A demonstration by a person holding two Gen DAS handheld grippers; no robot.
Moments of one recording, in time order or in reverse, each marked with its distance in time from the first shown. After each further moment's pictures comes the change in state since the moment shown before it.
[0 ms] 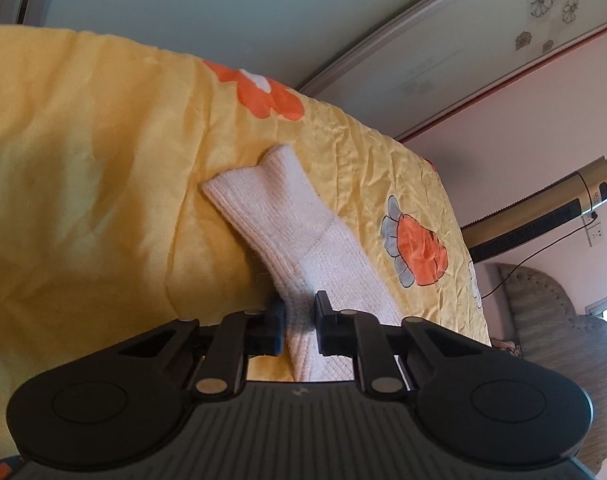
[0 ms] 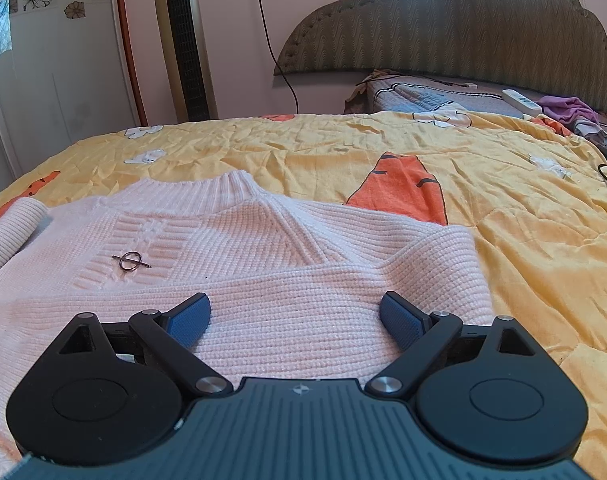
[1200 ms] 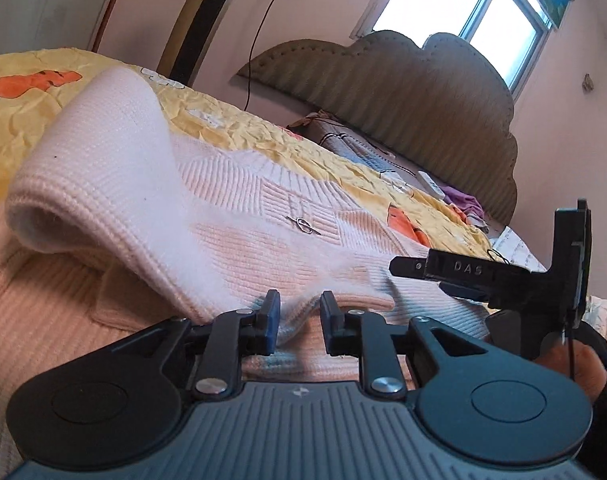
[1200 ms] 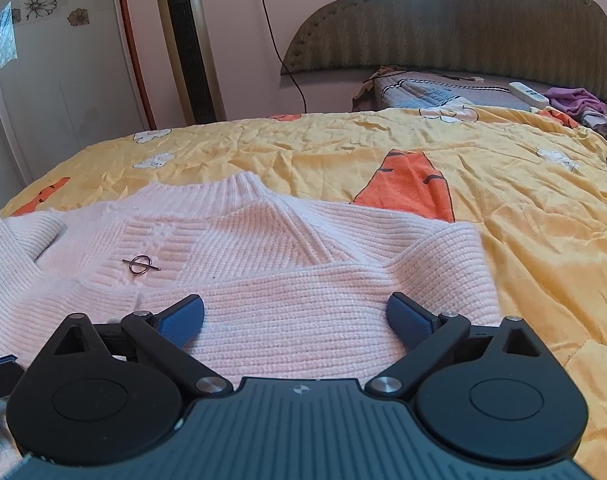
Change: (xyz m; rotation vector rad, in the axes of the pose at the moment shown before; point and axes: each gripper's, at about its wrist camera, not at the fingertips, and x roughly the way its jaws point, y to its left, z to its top) left arm -0.029 -0.129 -0.276 0.857 0.257 -0.512; right arm -0.002 -0.001 0.004 0.014 0.017 0.036
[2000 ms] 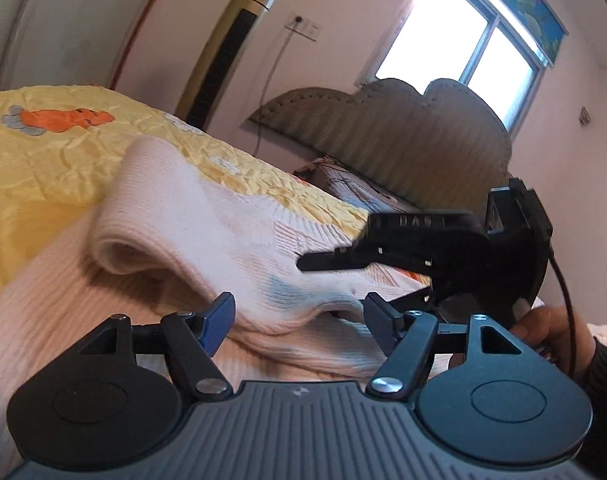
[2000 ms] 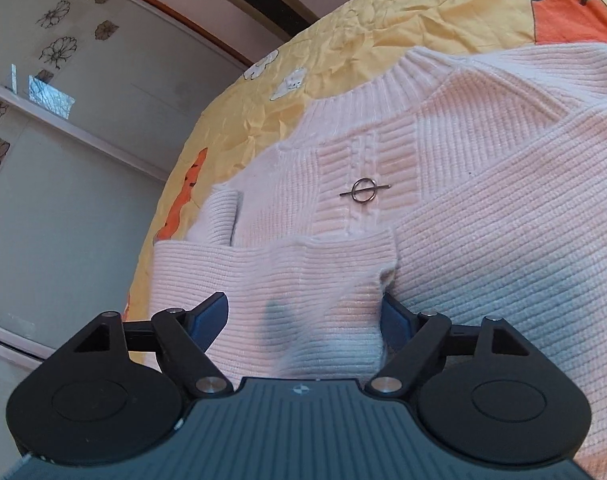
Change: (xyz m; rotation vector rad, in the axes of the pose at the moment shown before) left arm -0.068 0.001 -0.015 -0.039 -0.157 0.040; right arm 0.014 0.057 0.019 0.394 0.377 0.518
